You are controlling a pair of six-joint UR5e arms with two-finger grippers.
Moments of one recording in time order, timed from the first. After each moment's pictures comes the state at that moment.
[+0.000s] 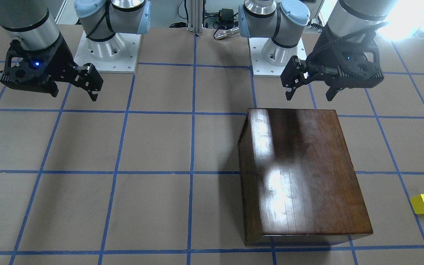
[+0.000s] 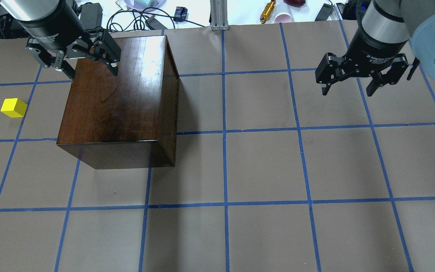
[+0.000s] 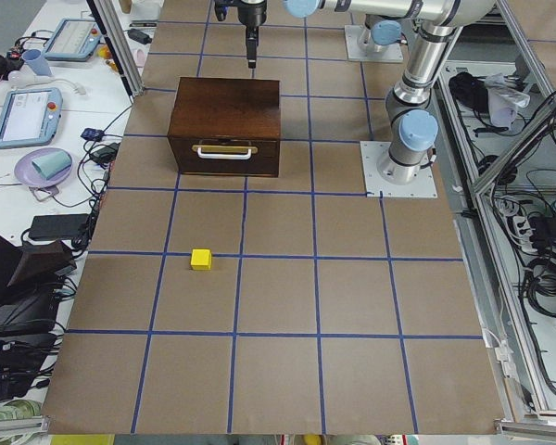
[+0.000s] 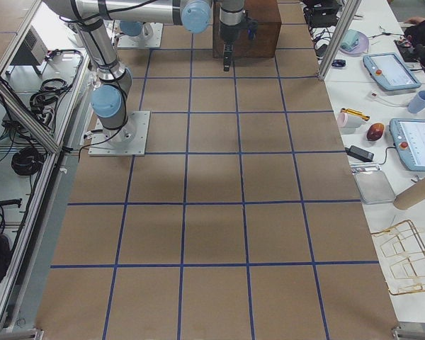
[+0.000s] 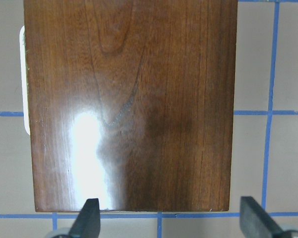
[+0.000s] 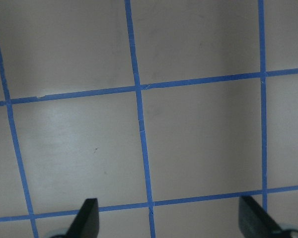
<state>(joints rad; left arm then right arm) -1.54 -1.61 -1.45 -1.62 1.55 0.02 1.52 -1.59 1.63 -1.60 -1.59 0.04</state>
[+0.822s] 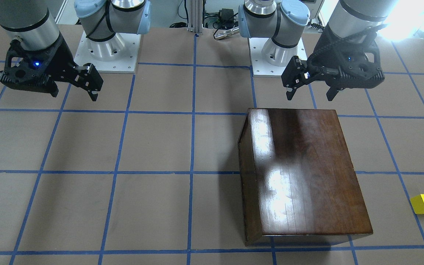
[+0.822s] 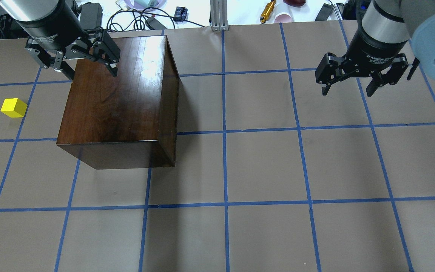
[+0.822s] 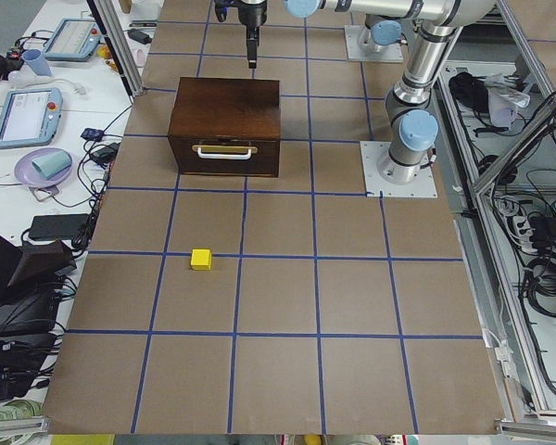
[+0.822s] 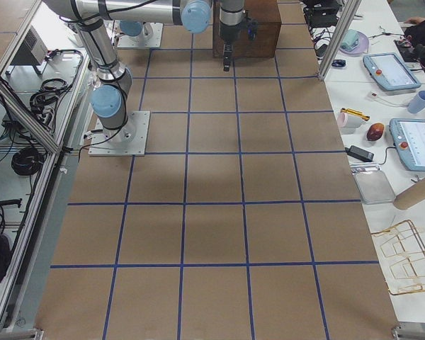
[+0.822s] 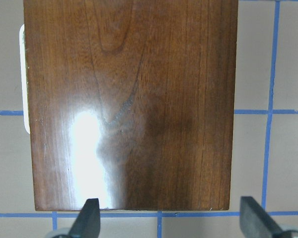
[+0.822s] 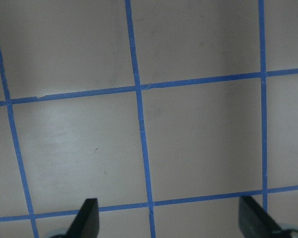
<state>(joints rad) -1.53 -1.61 -1.45 -1.63 1.55 0.02 1.52 -1.59 1.63 -1.60 -1.59 0.04</state>
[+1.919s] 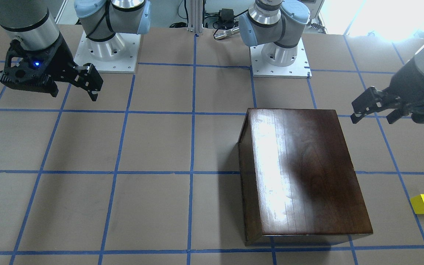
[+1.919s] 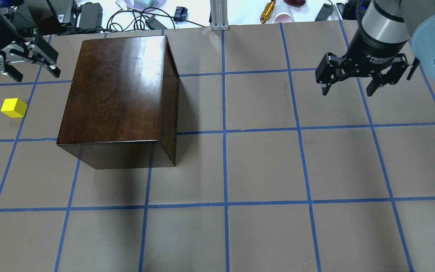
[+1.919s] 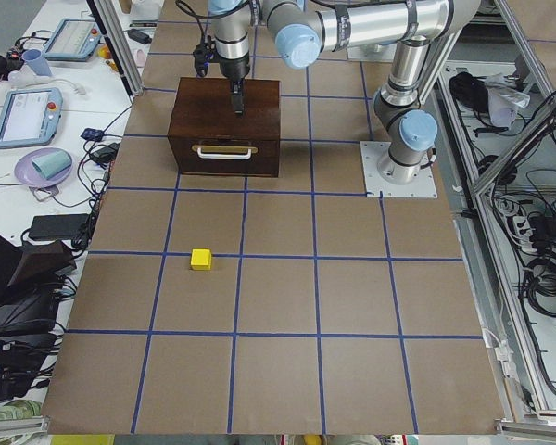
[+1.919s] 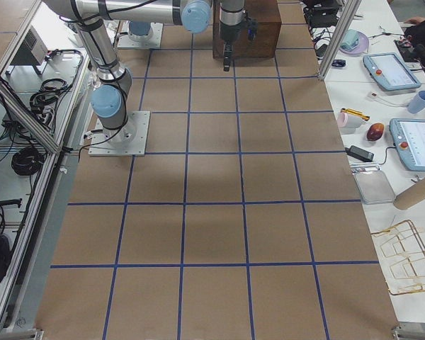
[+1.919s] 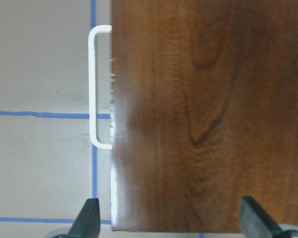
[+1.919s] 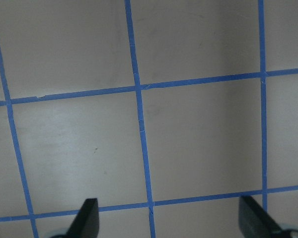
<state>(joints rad) -1.21 -1.70 -1.43 -1.61 1.51 0.32 1.52 -1.59 1.63 -1.60 -1.59 0.04</state>
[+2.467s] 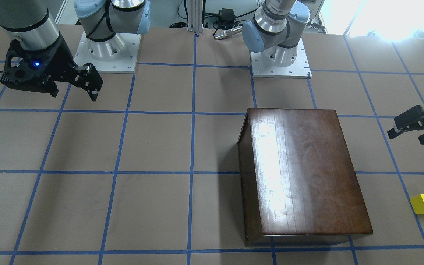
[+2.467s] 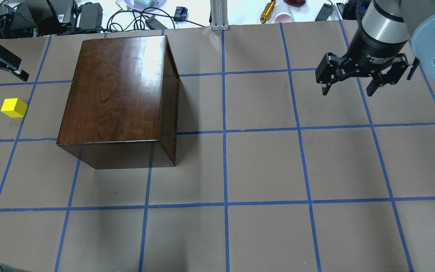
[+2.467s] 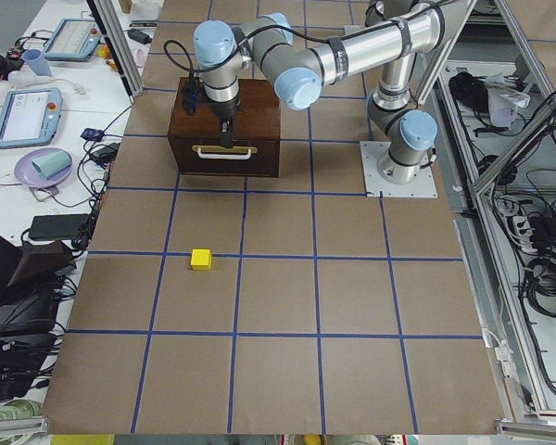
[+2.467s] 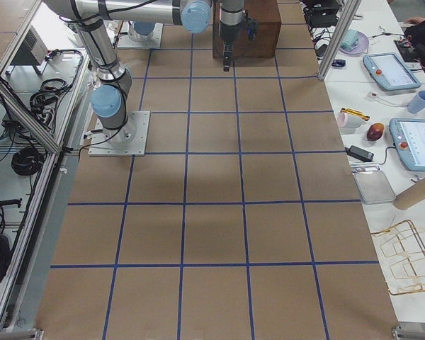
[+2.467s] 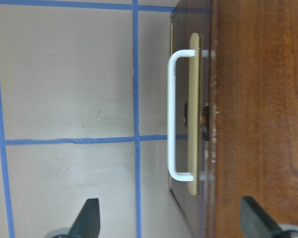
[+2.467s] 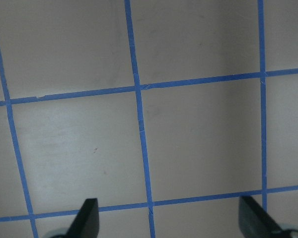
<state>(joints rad) -1.01 -1.82 -1.39 -1.59 1.41 0.65 1.52 -1.59 1.63 -1.60 -1.59 0.04</state>
